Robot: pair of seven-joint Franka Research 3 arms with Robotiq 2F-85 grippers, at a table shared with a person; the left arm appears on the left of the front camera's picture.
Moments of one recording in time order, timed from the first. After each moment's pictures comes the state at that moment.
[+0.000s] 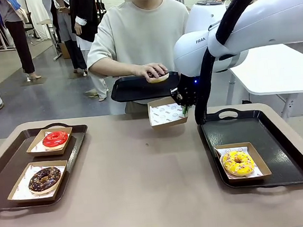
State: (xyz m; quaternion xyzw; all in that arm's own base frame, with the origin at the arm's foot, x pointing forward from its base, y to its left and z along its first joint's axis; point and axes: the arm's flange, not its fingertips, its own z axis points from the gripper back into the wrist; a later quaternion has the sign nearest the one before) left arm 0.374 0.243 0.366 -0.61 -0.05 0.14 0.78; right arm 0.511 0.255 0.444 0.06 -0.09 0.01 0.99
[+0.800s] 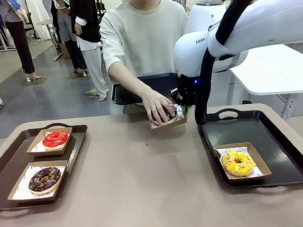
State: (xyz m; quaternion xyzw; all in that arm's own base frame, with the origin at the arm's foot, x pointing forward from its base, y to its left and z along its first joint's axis) left arm 0.374 0.243 0.366 -0.61 -0.05 0.14 0.78; right arm 0.511 0.255 0.443 0.06 -0.09 0.01 0.99
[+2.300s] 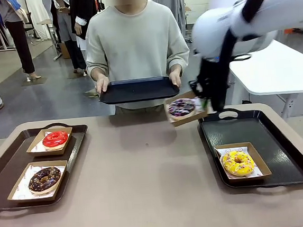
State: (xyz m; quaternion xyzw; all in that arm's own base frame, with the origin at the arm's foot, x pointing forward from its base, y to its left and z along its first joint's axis) left arm 0.374 0.243 0.365 -0.61 -0.05 0.14 0.78; right arm 0.491 0.181 0.486 0.05 -0.07 0.01 1.00
